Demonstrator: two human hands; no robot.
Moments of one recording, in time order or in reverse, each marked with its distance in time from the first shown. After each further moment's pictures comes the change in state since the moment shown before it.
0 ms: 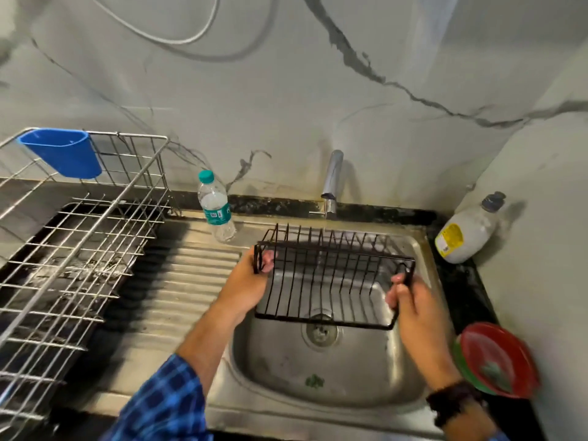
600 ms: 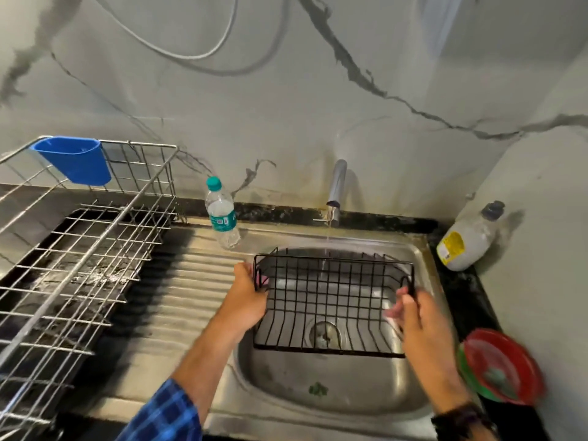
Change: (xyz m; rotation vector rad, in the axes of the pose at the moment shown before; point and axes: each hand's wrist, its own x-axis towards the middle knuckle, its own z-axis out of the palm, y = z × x) left_hand -0.026 -0.001 -0.012 -0.059 0.013 0.017; right_hand -0.015 -0.006 0.003 -0.015 0.005 -0.027
